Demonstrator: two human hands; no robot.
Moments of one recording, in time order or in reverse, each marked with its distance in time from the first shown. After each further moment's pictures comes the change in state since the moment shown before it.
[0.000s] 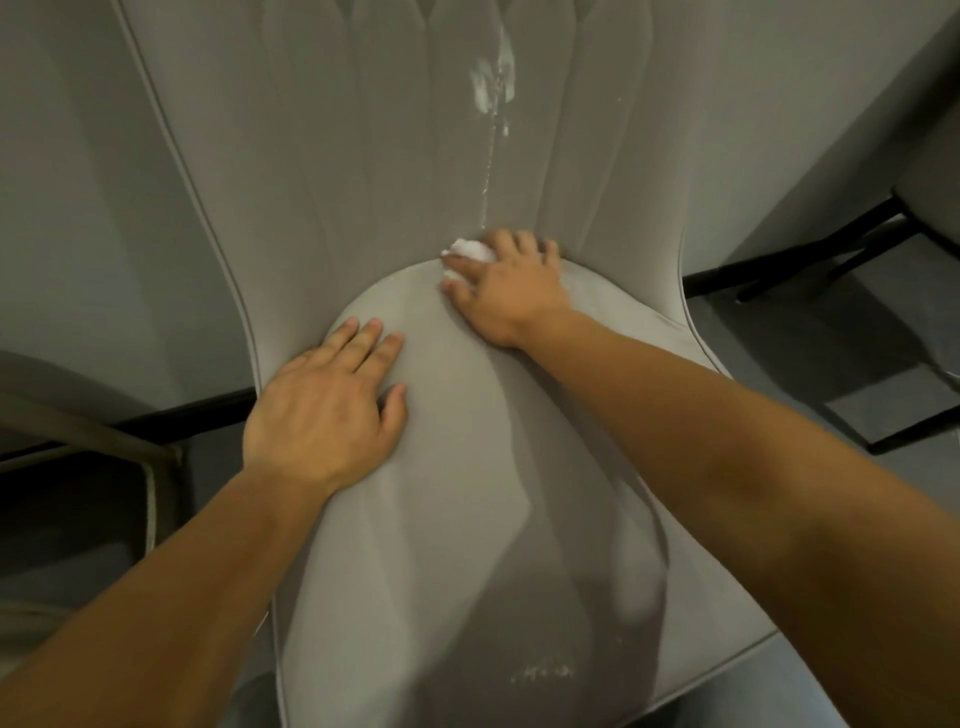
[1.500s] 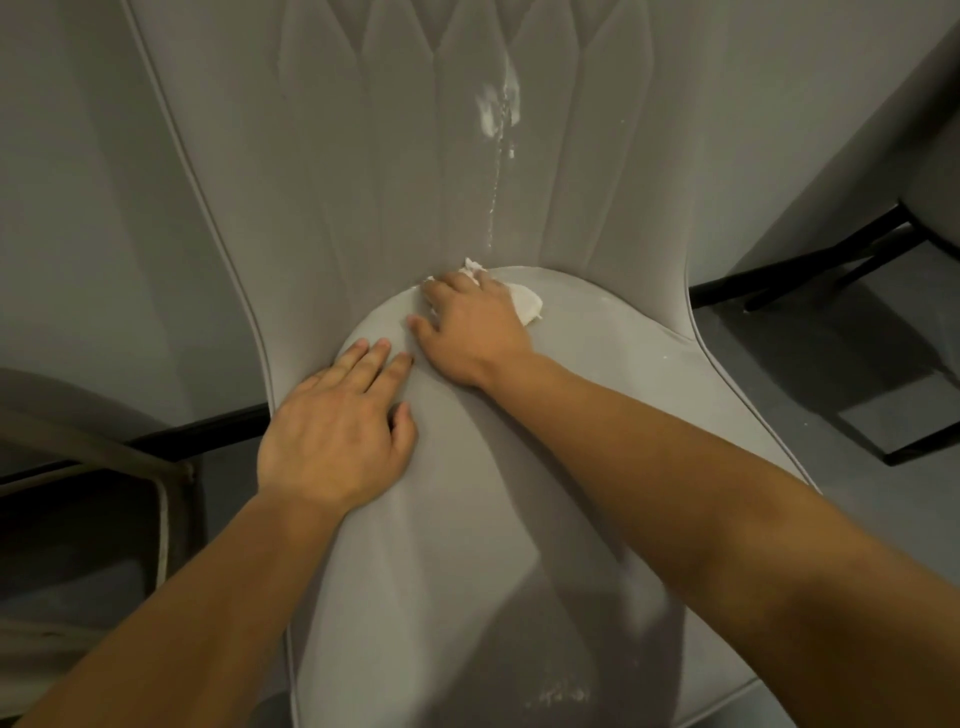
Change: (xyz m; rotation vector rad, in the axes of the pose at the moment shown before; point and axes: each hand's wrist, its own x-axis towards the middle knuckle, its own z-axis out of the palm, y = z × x) left_hand -0.002 0.001 0.001 -0.038 0.022 0.000; right_hand -0.009 -0.049 0.003 0.260 0.008 -0.028
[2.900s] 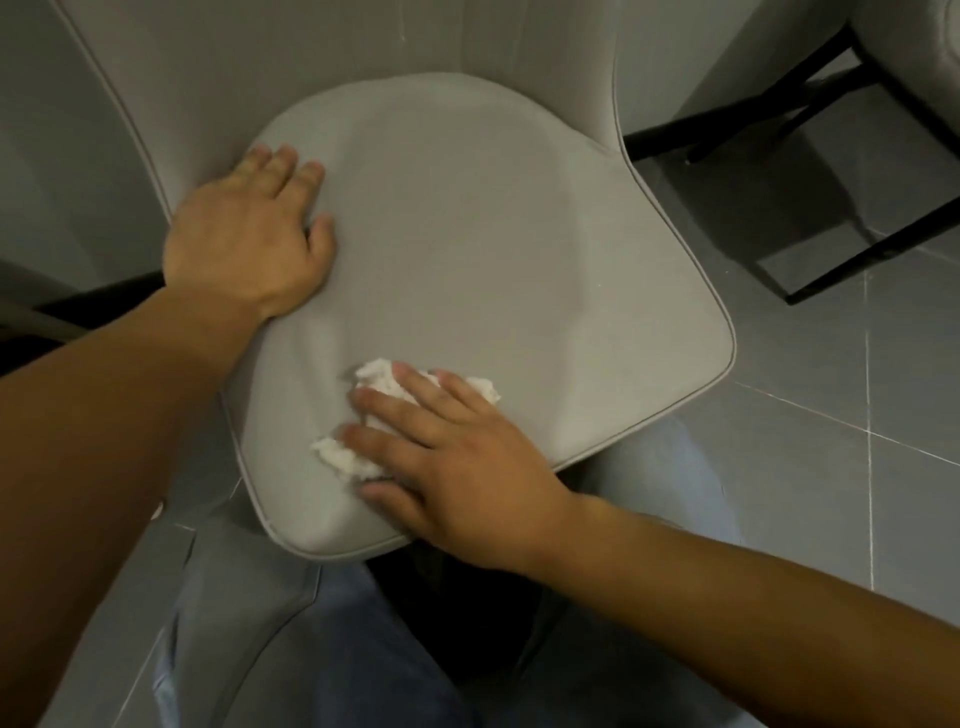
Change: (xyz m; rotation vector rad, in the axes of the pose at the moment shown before) left_hand -0.001 -0.001 0.003 0.002 0.083 0.108; right_hand -0.301 -0.055 -0.027 0.094 -0.117 -0.307
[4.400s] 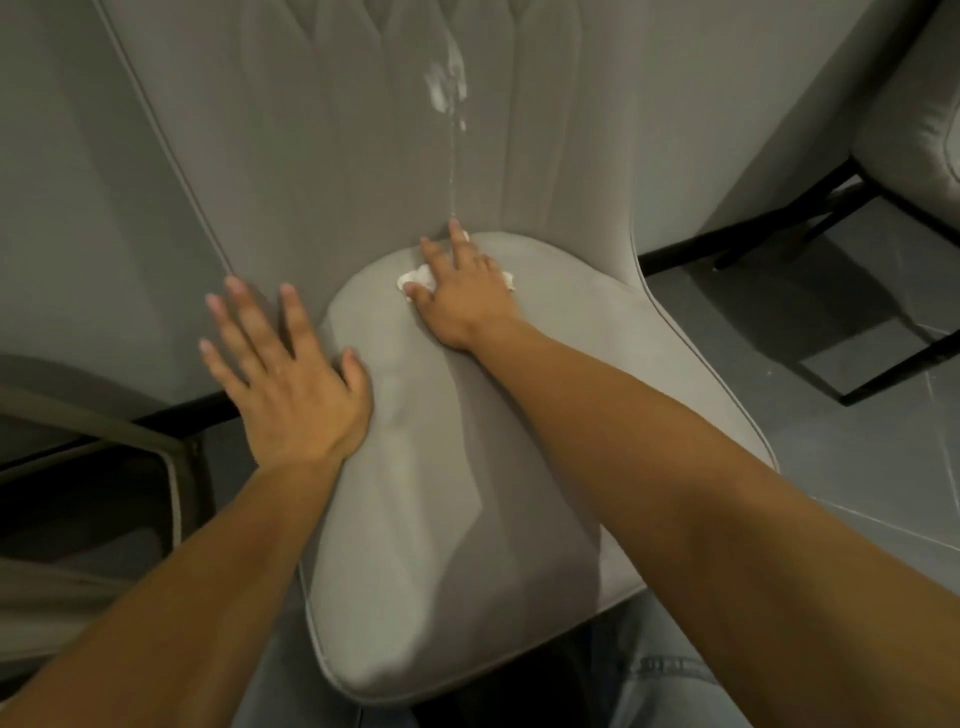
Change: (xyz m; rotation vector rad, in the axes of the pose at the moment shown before) left_hand -0.019 0.014 0.007 0.034 0.277 -0.546; right_hand 0.240 0.156 -0.023 0.032 0.042 0.476
